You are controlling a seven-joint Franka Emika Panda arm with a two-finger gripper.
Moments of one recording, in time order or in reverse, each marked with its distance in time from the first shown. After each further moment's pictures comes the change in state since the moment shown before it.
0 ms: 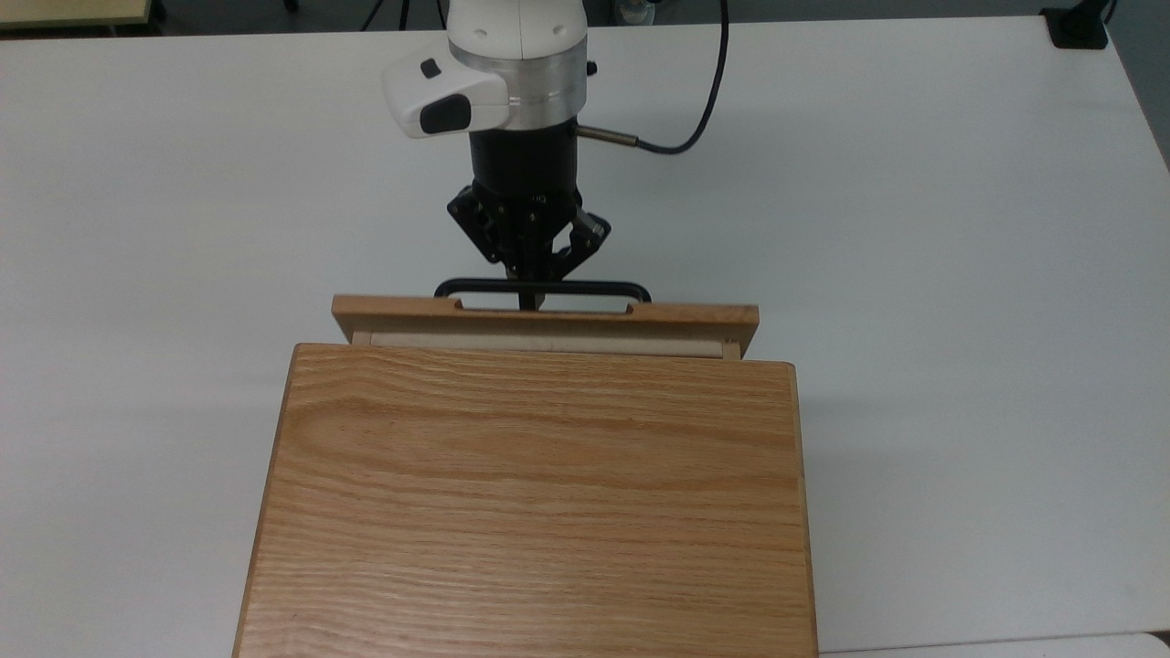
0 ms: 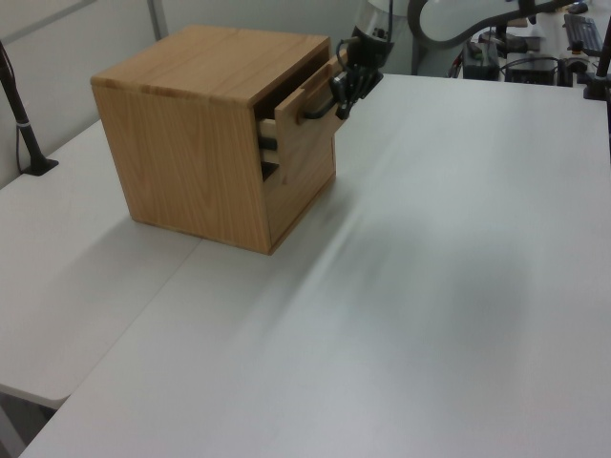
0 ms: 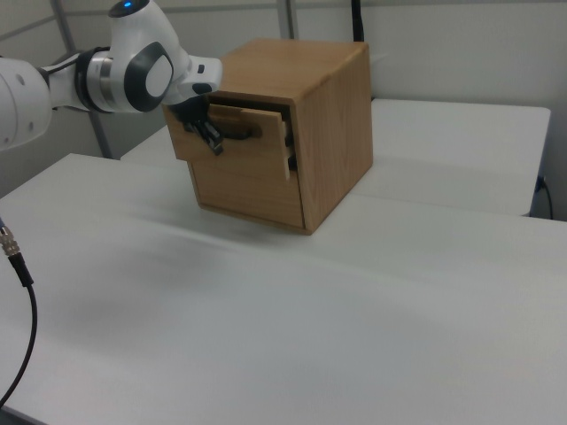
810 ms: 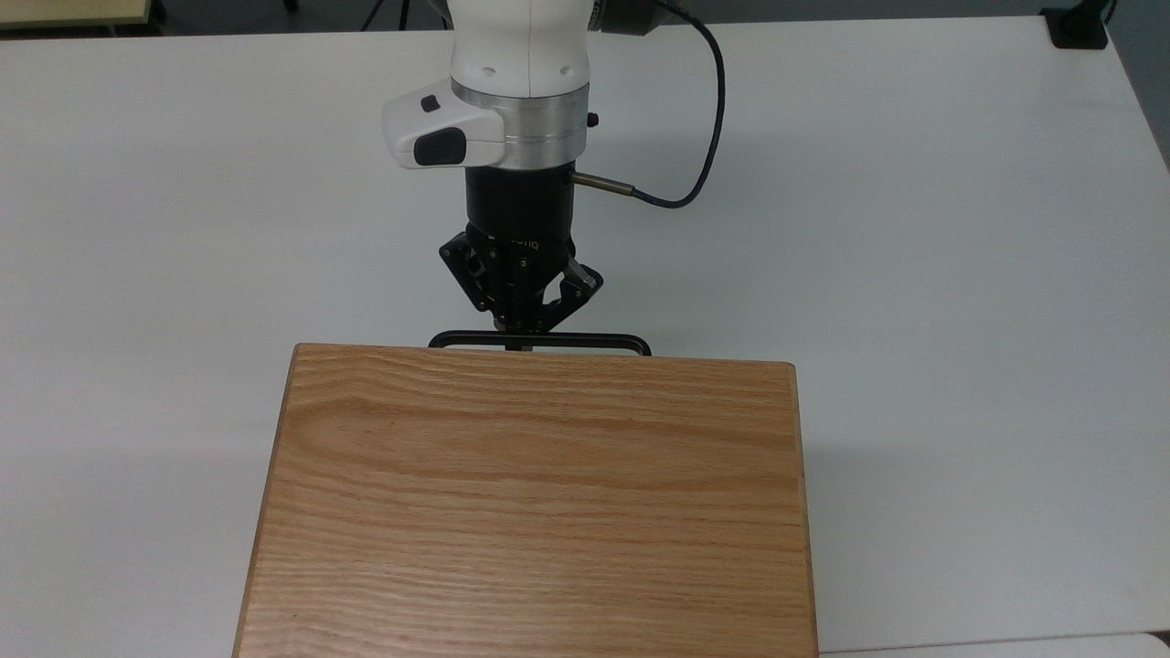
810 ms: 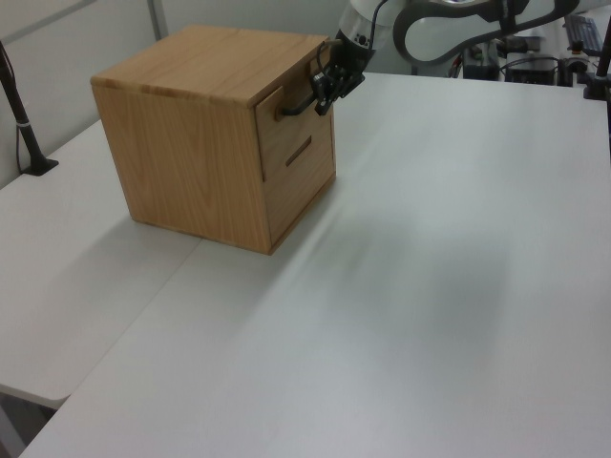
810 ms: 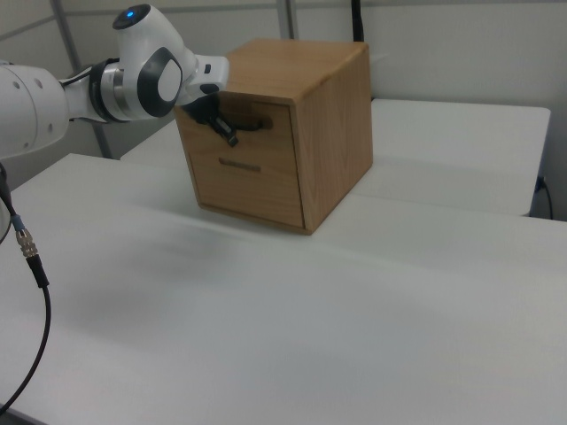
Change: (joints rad) arm 0.000 0.077 -0.002 0.062 -0.096 0.119 0.102
